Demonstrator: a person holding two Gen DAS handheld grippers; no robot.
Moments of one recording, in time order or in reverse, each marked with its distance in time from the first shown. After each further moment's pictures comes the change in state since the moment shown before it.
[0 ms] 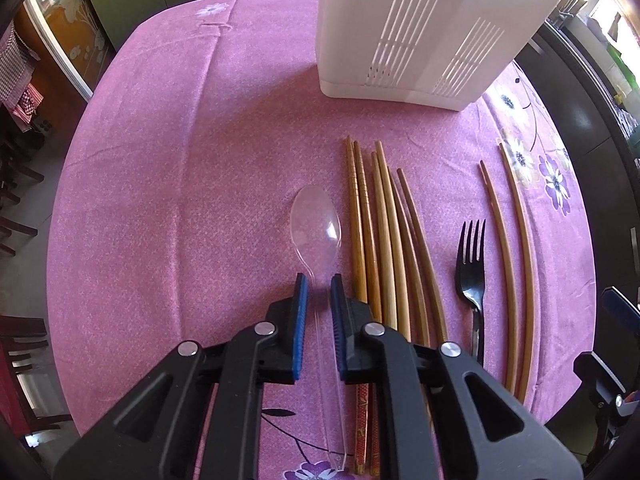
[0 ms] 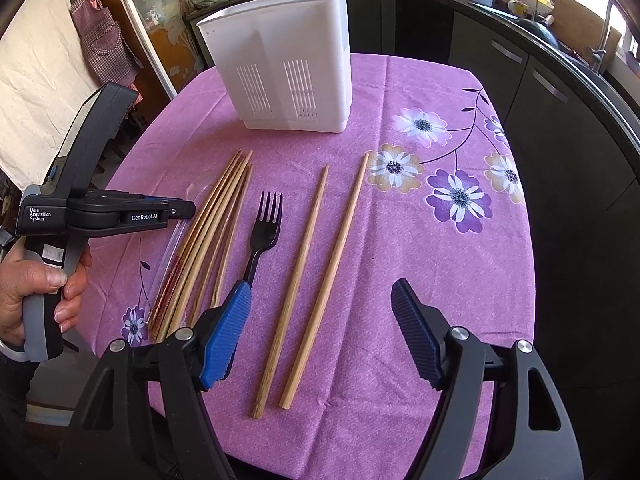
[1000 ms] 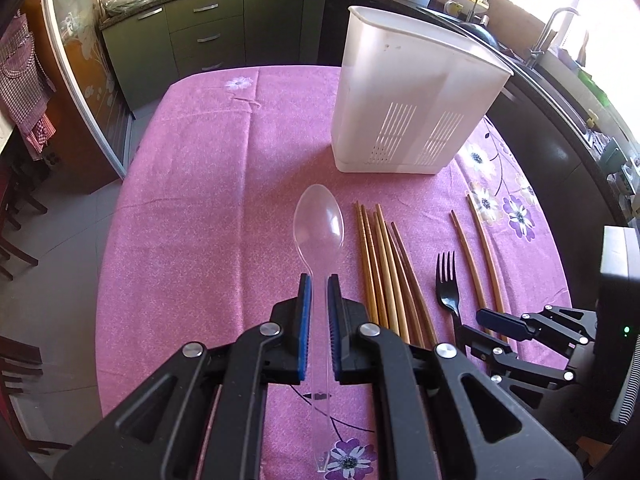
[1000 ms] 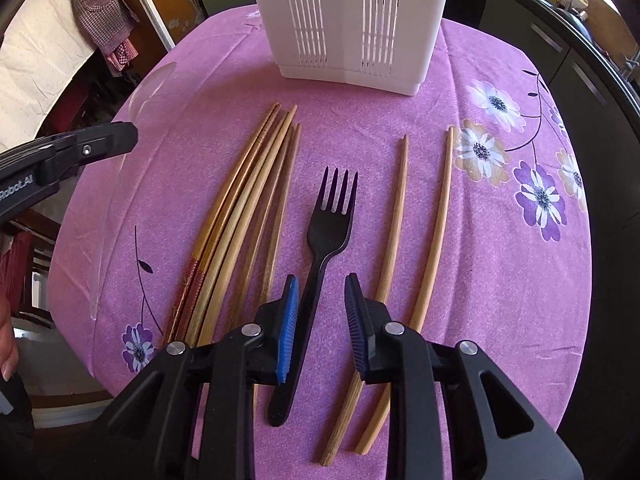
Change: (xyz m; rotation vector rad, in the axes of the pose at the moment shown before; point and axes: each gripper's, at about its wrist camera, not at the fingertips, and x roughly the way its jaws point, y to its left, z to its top) left arm -0.074 0.036 -0.025 0.012 -0.227 -0.035; right arm 0.074 0.056 0.025 -0.021 0.170 -0.033
